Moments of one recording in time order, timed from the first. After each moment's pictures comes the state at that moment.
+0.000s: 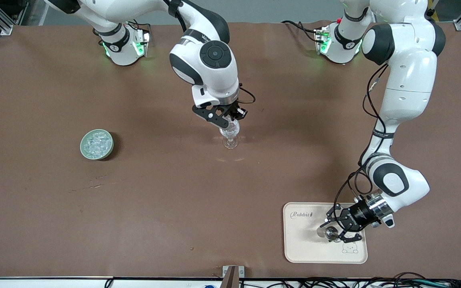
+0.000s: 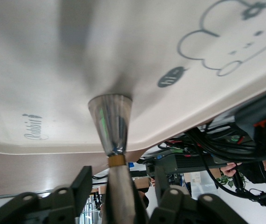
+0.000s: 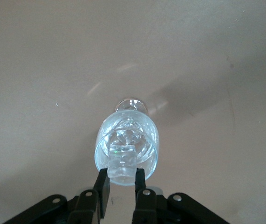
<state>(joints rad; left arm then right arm) -0.04 1.06 -0.04 -1.17 -1.41 2.35 -0.96 0.33 0.57 0.63 -1.47 -0.26 1.95 1.52</state>
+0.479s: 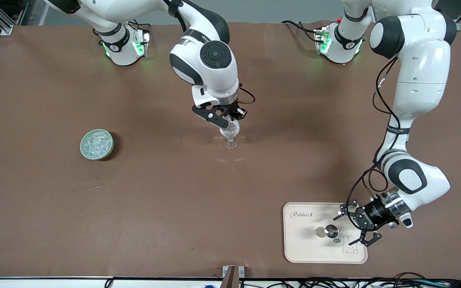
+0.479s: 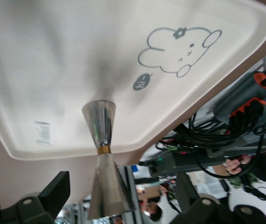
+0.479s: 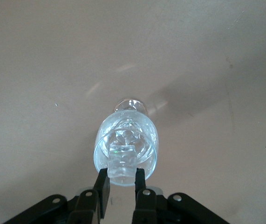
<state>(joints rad) -0.01 0.95 -0.02 -1.27 -1.25 2.33 -0.92 0.33 0.57 0.63 -1.47 -0.26 1.95 1.52</state>
